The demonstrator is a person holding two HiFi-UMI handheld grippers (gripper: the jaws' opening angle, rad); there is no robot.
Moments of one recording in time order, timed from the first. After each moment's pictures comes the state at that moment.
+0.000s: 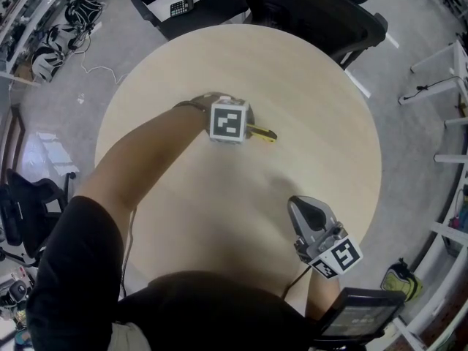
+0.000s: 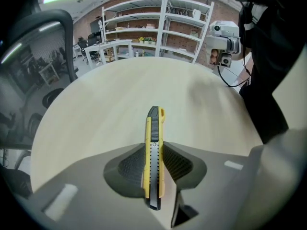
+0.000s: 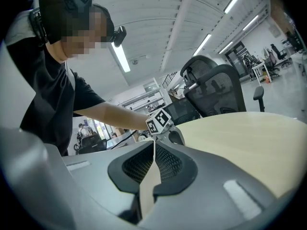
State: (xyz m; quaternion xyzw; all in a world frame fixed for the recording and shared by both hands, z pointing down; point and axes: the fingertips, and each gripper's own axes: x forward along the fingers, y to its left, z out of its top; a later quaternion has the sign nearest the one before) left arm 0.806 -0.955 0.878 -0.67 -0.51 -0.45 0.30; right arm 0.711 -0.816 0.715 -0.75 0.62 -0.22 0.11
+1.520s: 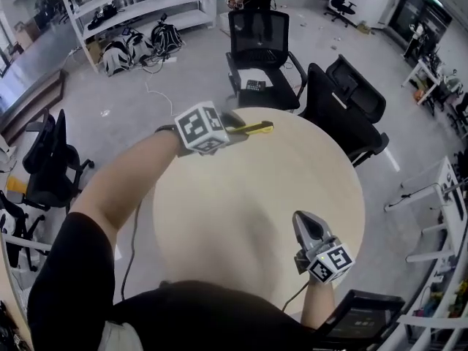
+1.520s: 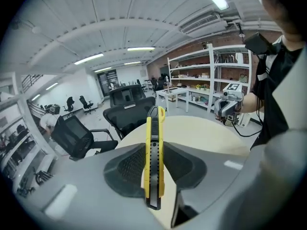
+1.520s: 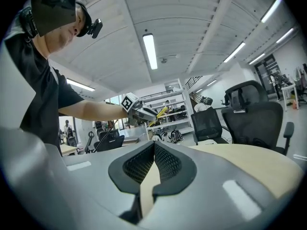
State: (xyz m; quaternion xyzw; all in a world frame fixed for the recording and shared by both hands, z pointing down) left arm 0.620 -1.129 0.535 -0.92 -0.19 -0.30 0.15; right arm 0.591 -0.886 0.561 -0.70 0.70 -0.14 0.04
